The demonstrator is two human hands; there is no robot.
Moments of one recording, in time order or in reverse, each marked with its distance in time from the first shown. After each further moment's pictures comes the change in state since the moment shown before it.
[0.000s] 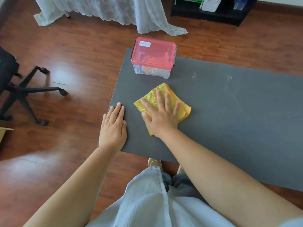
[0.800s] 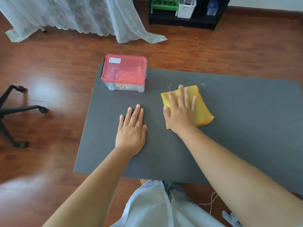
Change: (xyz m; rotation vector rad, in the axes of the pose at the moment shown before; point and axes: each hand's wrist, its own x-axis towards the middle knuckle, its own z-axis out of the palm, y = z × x) left_hand 0.055 0.110 0.044 0.155 -0.174 0.223; right_hand 0.026 0.129 -0.043 -0.085 0.121 0.230
